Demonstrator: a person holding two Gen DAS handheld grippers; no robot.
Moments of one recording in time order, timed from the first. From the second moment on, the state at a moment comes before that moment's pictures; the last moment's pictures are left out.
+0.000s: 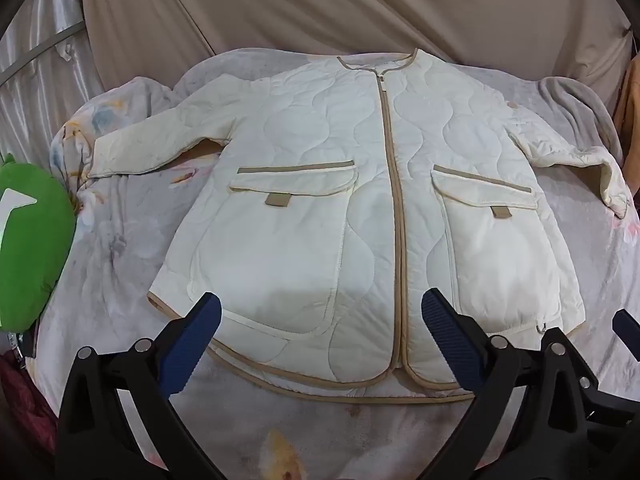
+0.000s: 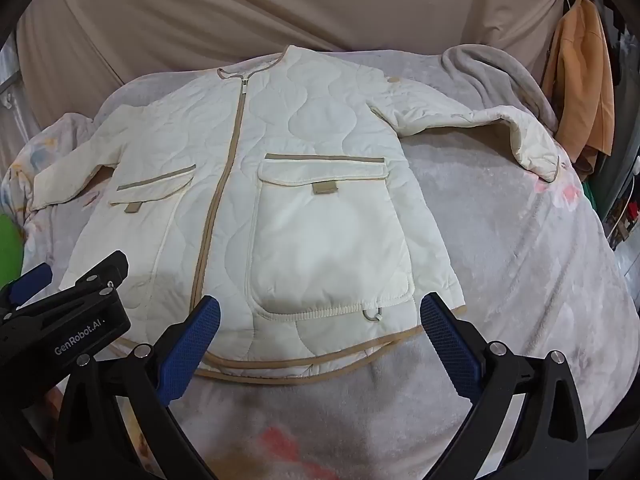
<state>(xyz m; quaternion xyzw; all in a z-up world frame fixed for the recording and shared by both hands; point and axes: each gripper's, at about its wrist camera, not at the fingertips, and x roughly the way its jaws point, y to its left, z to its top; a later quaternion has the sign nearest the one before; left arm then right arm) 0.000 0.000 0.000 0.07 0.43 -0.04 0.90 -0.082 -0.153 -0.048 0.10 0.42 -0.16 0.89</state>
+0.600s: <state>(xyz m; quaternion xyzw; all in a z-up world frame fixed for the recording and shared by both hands) -0.002 0.001 -0.004 0.07 0.43 -0.04 0.90 -0.085 -0.158 -0.048 0.10 0.43 -0.16 0.88</state>
